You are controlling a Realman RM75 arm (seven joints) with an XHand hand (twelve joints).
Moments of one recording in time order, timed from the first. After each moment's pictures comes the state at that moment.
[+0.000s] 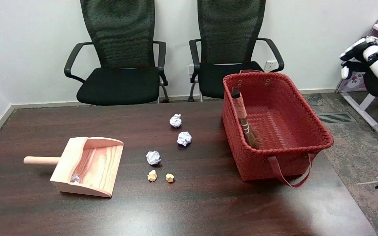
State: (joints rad) arm -0.25 -0.48 1.16 -1.14 1.41 -1.37 -1.61
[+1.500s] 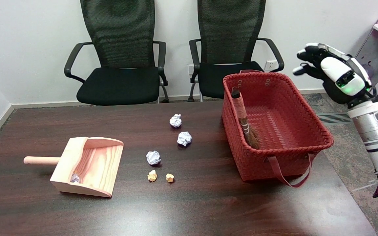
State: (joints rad) arm -0.24 -0.48 1.12 -1.19 1.14 -1.32 -1.46
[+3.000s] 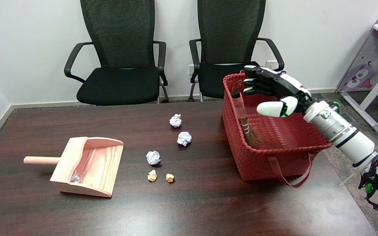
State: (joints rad) arm -0.18 -0.47 1.19 -1.39 0.83 -0.81 -1.72
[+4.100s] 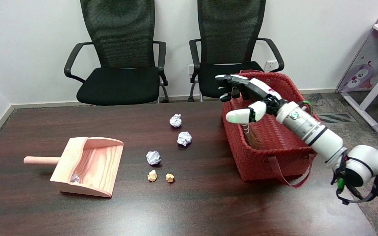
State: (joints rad) arm 0.01 -0.56 1.06 -1.46 0.80 -0.61 -1.89
